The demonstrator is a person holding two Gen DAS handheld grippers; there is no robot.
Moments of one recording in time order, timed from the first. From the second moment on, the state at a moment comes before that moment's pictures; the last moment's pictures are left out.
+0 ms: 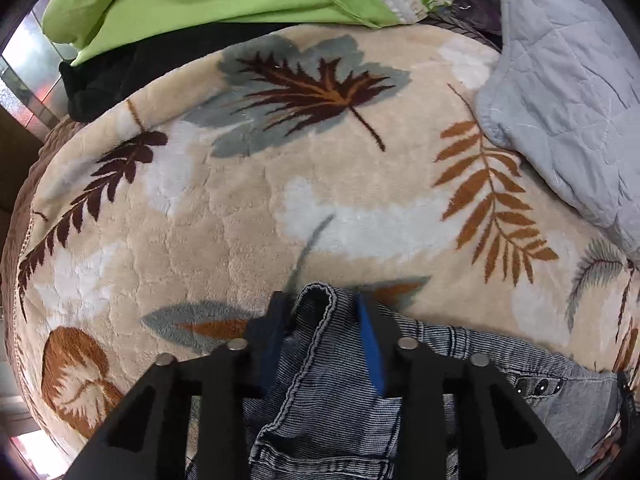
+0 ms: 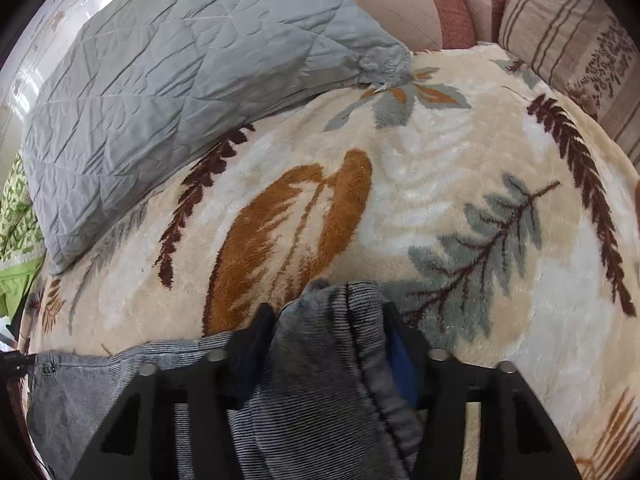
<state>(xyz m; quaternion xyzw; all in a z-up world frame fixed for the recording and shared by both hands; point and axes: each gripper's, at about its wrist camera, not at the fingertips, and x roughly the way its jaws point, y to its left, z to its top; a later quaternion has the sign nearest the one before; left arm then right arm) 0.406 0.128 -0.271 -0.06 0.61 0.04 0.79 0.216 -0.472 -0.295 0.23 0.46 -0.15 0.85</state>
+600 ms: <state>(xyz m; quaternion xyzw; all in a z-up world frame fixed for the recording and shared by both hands) 0.321 0.143 -0.156 -0.10 0.51 -0.05 0.85 0.150 -0.461 -0.232 0.25 0.37 -0.10 0.89</state>
